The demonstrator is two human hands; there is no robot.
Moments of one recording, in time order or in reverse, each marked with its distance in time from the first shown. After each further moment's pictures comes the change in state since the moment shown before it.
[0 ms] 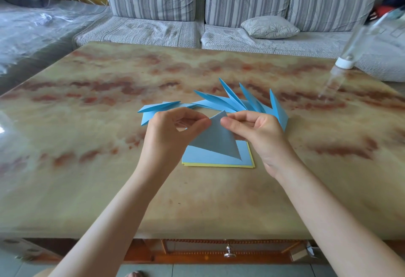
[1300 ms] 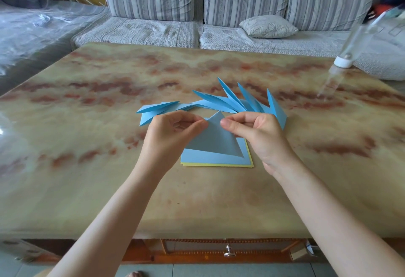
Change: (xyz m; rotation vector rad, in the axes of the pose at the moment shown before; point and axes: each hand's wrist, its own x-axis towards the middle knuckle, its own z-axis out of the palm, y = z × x) left_hand 0.000 -0.003 0.001 -0.081 -0.034 -0.137; right_hand 0.003 0.003 -0.003 -0.052 0.018 -0.033
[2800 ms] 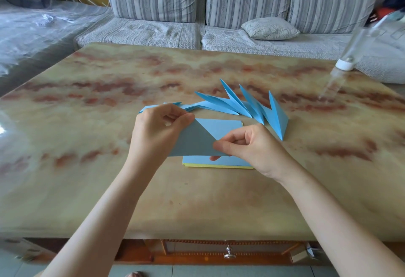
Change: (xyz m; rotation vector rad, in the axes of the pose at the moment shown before) left_hand 0.010 0.000 -0.018 0.262 0.149 0.070; right_hand -0.009 0.004 -0.005 -0.286 -0.344 -0.004
